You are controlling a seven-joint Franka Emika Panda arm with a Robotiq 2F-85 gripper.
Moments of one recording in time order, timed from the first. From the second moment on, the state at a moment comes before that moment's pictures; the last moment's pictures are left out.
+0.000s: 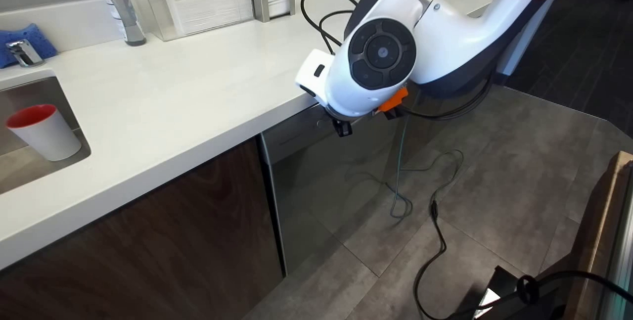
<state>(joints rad) 0.23 0.53 0.15 -2.15 -1.67 2.43 0.72</state>
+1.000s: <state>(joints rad) 0.19 0.52 0.16 -2.17 -1.75 2.49 0.69</state>
